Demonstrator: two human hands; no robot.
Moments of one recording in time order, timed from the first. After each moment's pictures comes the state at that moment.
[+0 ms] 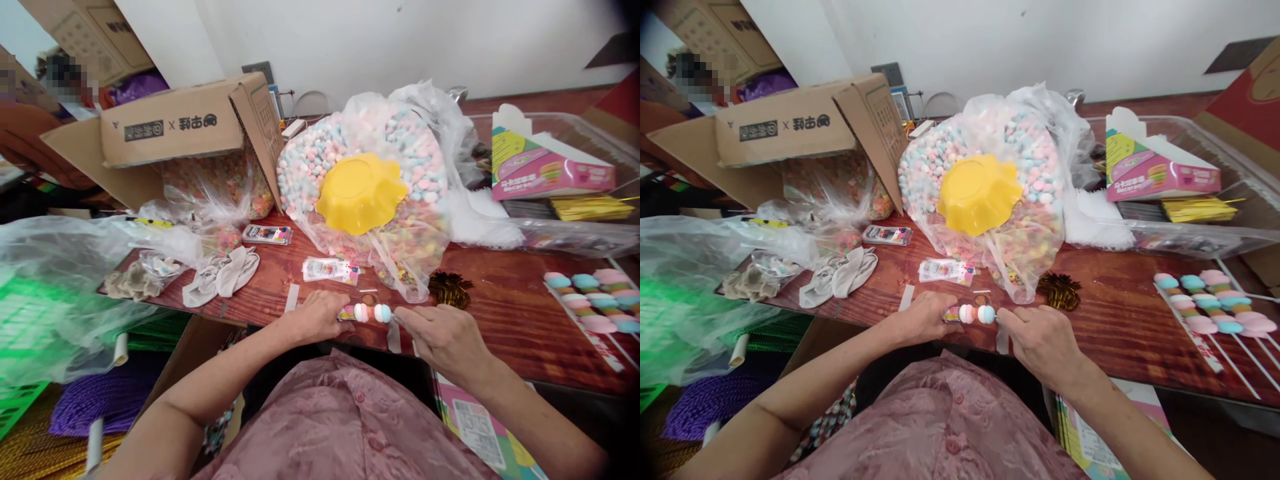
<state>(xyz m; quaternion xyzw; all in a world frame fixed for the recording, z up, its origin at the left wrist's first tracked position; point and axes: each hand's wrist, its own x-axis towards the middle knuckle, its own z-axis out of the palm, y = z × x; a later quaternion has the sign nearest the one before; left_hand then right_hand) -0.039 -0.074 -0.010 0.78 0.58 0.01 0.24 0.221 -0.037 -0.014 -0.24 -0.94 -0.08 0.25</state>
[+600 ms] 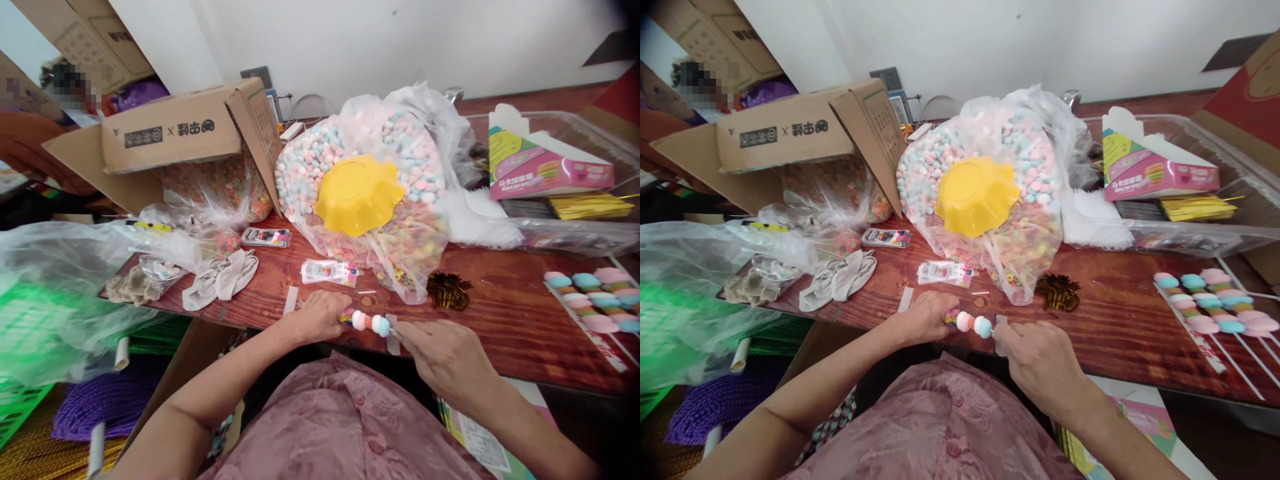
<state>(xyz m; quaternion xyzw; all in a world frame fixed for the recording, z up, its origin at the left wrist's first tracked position) -0.038 -0.070 -0.020 0.81 0.55 0.02 0.20 0.224 -0.060 -0.011 -0.29 -0.93 0.01 0.22</state>
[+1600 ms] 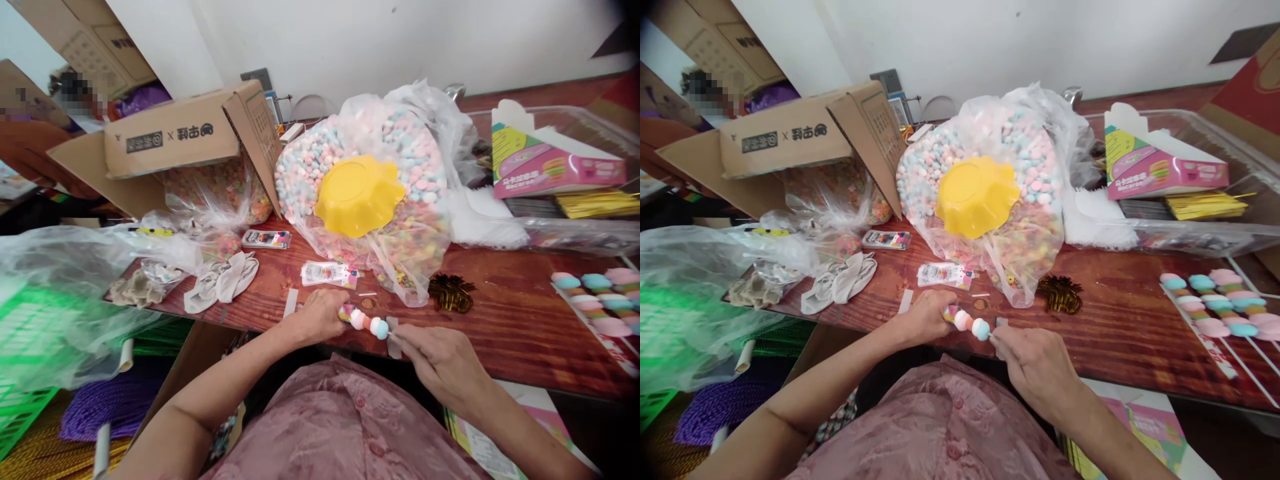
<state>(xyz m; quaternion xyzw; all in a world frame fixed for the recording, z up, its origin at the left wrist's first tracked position) -0.034 -0.065 -0.023 0.77 0.59 0.10 0.20 0.221 -0.064 -0.024 -0.31 -0.90 0.15 0.25</state>
